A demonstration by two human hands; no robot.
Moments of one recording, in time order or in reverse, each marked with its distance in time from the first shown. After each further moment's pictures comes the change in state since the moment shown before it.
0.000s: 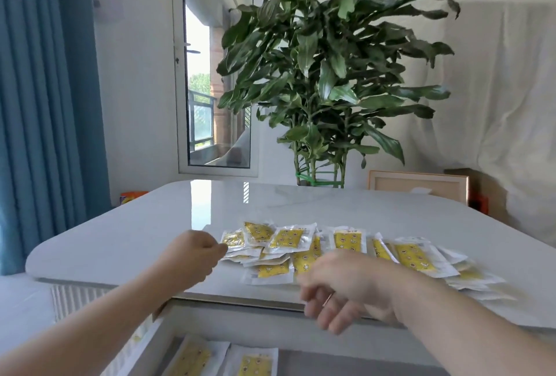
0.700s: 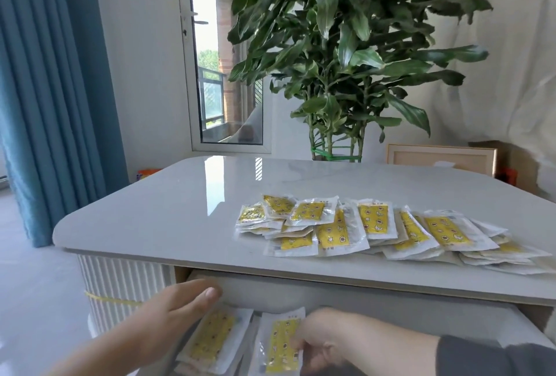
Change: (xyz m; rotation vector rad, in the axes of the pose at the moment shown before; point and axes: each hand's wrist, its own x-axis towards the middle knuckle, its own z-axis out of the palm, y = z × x) left_hand -0.070 -0.085 -0.010 0.035 -0.317 0.145; right_hand 0.121 0.093 0.098 0.203 0.080 0.371
